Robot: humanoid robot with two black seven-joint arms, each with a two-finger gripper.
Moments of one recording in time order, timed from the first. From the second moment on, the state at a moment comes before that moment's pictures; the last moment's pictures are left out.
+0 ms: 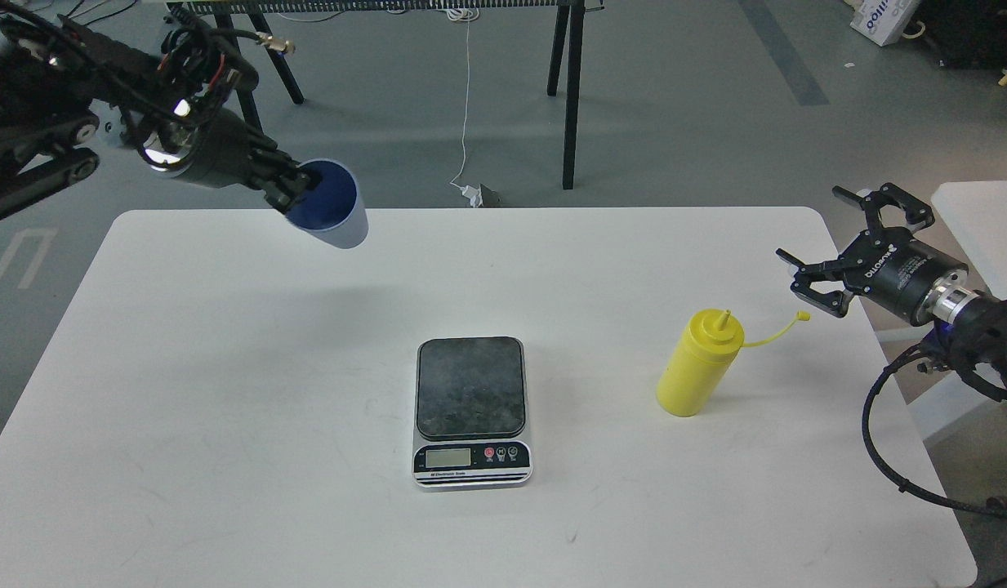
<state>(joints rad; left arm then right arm) -1.60 0.59 0.13 -1.09 1.76 -0.49 -0.49 0.54 -0.54 1.06 0.72 0.27 0.49 -0.44</state>
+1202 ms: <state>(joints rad) -1.34 0.34 0.17 -1.07 1.78 -0.49 -0.49 0.52 -0.54 1.08 0.71 0.27 0.49 -0.44</state>
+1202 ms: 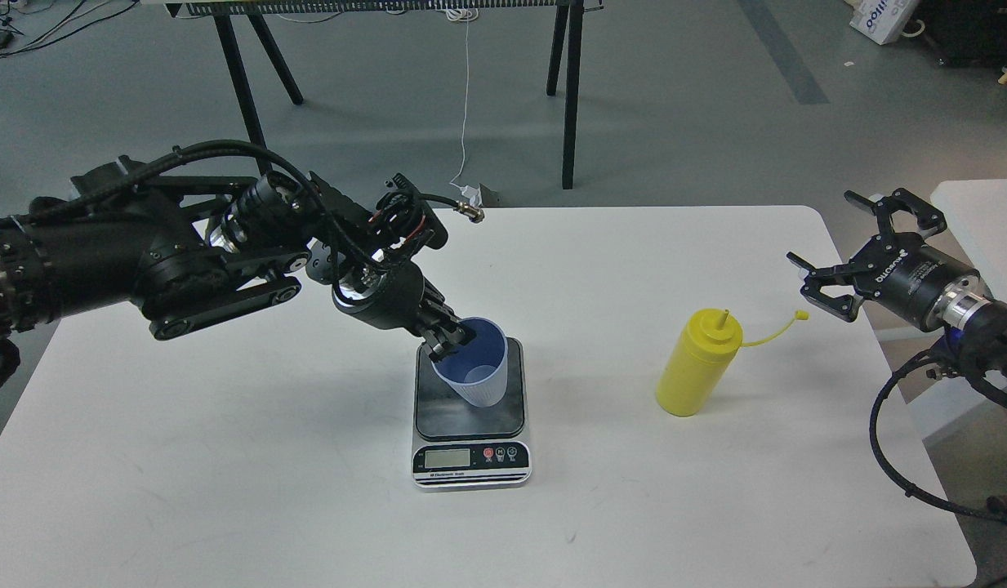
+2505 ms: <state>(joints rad) -1.45 0.44 0.06 -1.00 1.37 -0.49 -0.49 0.53 -0.57 1.04 0.72 0.26 0.49 -0.45</state>
